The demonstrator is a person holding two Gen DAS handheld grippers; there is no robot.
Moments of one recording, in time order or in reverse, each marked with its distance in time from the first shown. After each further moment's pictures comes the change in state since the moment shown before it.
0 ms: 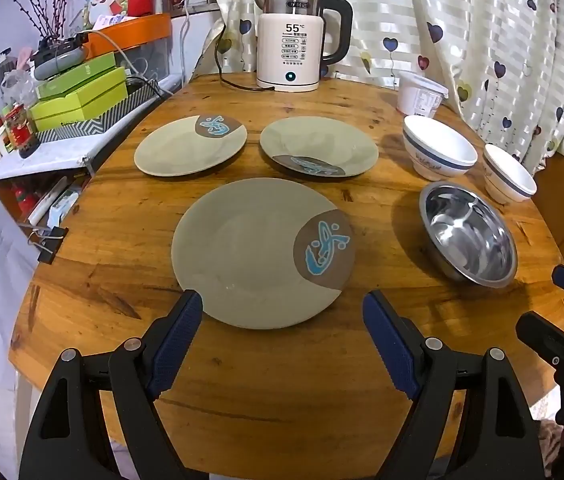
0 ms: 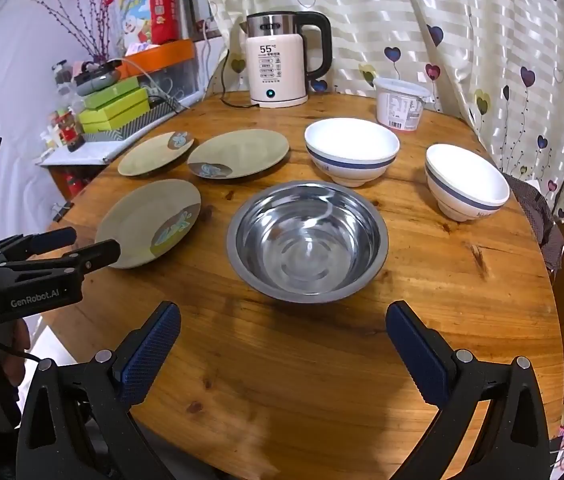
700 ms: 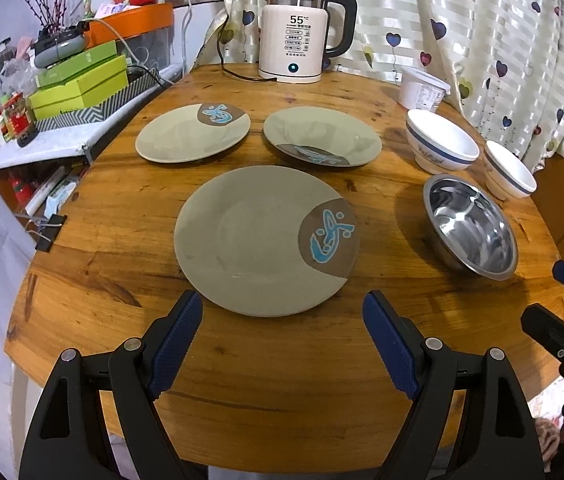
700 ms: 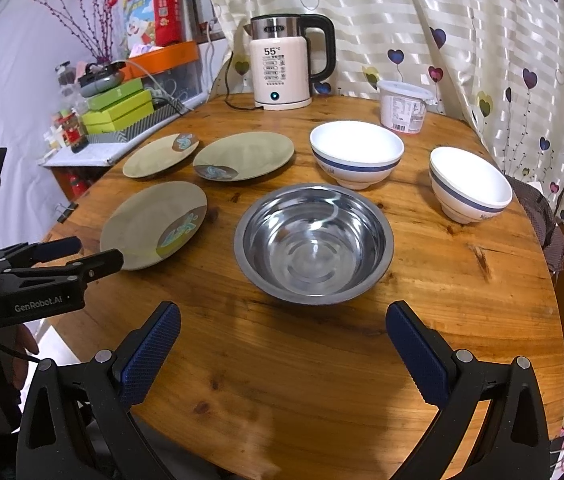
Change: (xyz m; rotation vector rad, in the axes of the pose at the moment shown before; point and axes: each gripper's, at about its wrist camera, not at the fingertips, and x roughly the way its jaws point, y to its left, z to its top) left arm 0.001 0.006 -0.003 -0.011 0.027 -0.008; right arm 0.001 0.007 -0.006 -0.005 -0.009 0.007
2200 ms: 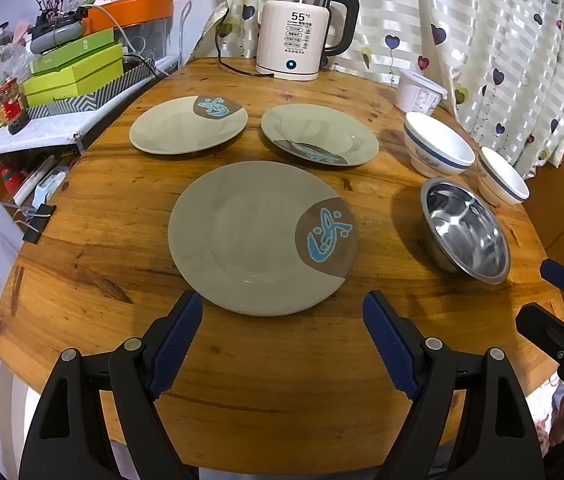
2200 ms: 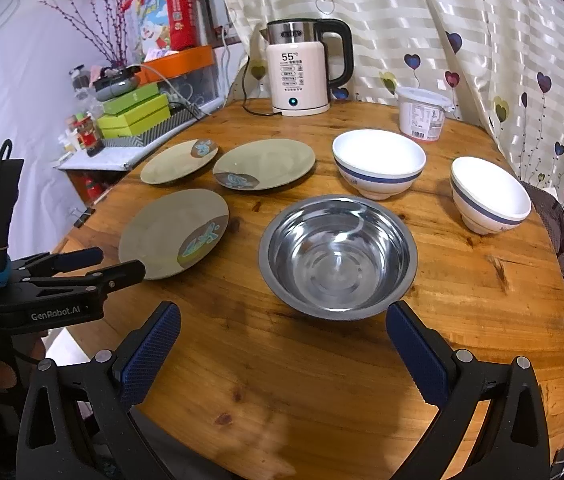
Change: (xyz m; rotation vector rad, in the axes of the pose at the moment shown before) left arm 0.004 0.011 0.000 -0.039 0.010 -0.064; right arm -0.001 0.007 0.011 -0.008 -0.004 0.064
